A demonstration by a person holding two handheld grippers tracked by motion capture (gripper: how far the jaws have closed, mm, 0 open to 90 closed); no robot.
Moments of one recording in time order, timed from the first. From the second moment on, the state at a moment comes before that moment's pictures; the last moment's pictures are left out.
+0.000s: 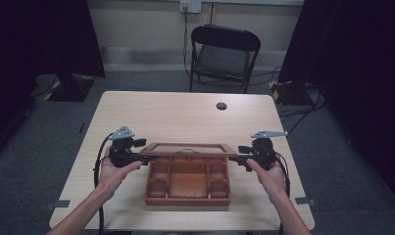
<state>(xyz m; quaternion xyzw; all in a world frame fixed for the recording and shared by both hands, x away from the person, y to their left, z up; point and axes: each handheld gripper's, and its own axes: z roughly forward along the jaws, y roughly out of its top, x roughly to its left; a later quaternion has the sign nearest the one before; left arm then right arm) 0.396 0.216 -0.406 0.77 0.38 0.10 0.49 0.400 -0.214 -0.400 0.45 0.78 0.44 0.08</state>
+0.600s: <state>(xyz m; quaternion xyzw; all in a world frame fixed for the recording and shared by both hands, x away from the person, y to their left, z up) 0.386 0.217 -0.401 0.78 0.38 0.11 0.49 0.405 -0.226 -0.392 0.46 0.78 0.42 0.11</state>
